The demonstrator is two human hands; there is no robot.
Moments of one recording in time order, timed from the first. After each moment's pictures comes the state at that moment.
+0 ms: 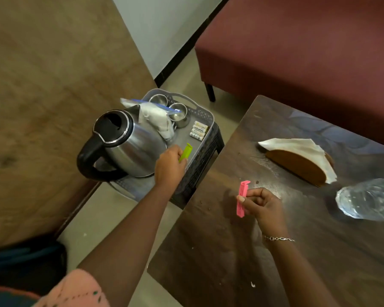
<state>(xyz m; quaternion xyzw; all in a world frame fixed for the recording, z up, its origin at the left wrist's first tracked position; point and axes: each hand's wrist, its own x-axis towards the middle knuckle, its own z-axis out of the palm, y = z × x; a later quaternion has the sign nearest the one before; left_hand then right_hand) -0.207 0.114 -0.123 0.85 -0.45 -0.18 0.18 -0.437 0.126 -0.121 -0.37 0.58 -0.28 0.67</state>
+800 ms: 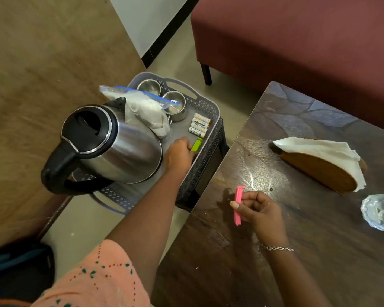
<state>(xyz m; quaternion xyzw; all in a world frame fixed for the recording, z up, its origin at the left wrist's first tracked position) -0.181 0.051 -0.206 0.84 -0.44 -0.30 0.14 -0.395 0.112 -0.149 -0.35 0.62 -0.23 0.67</state>
